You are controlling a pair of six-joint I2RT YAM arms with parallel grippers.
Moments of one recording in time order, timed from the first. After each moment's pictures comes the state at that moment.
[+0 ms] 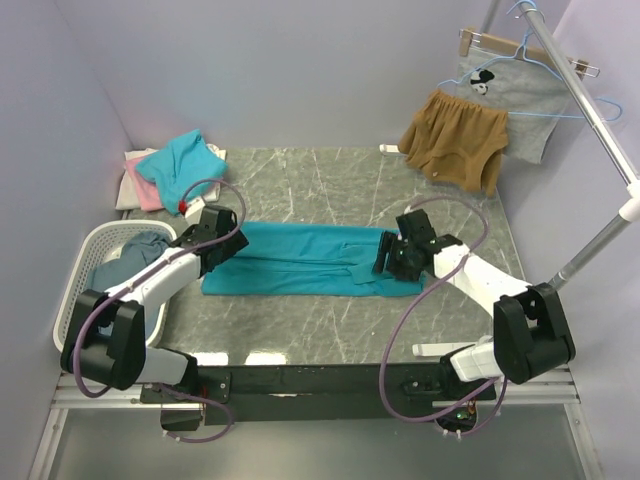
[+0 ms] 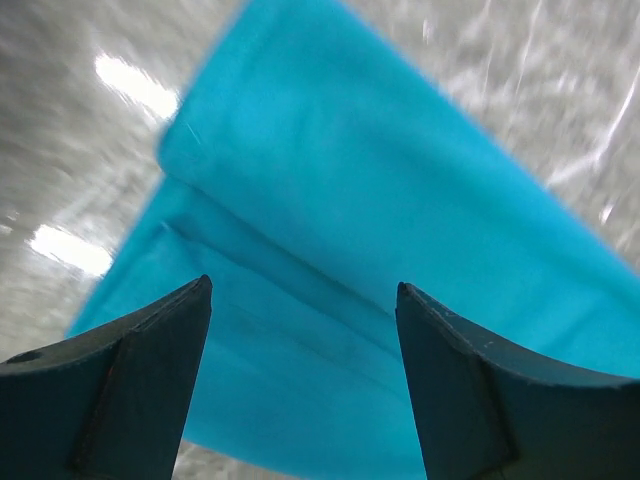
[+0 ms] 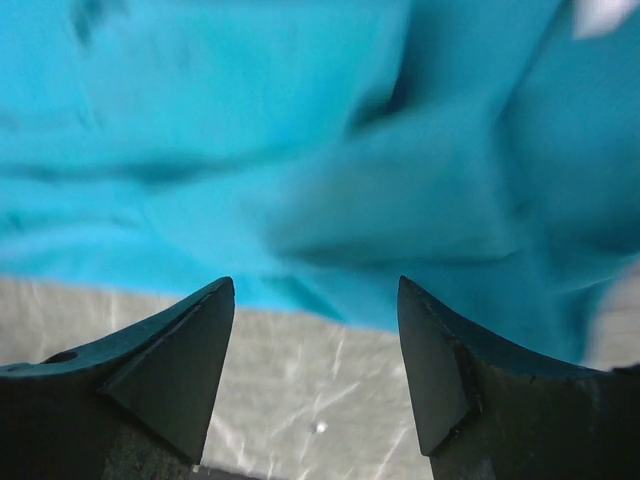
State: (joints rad) left arm -0.30 1.35 0.79 -0.30 -0.37 -0.83; right arm 0.35 1.38 0.83 -0.48 -0.03 0.57
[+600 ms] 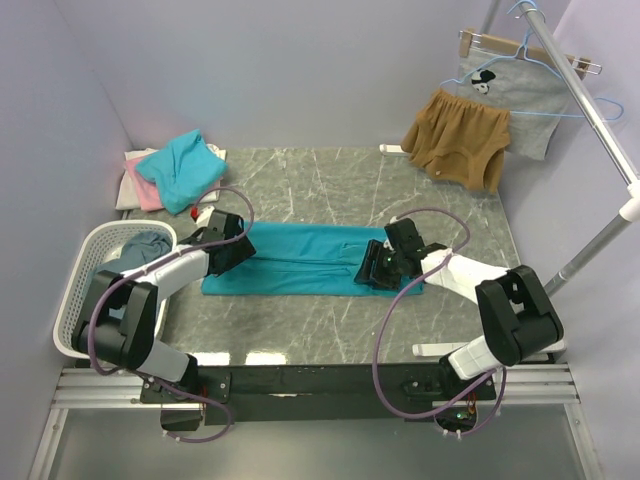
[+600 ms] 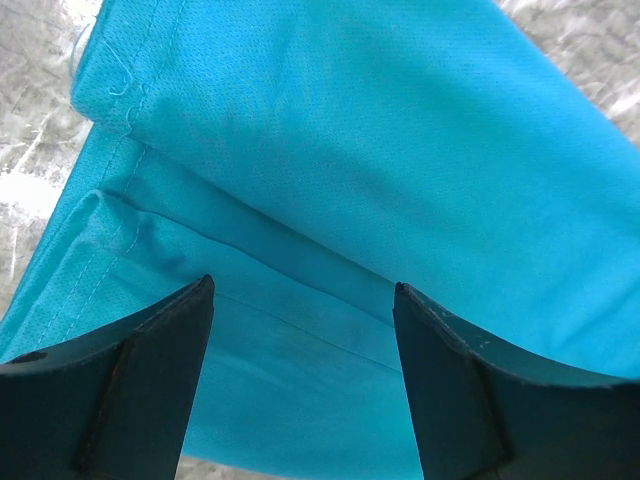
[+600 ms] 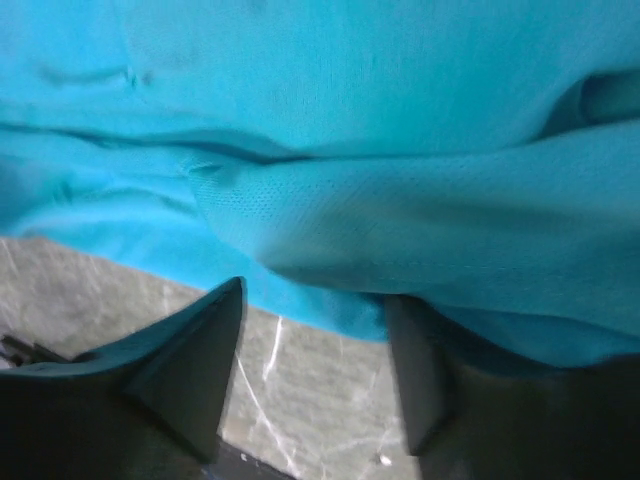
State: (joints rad) left arm -0.32 1.46 0.76 -0.25 -0.25 -0.83; right arm 0.41 1.48 0.71 -0.26 -0.23 0.69
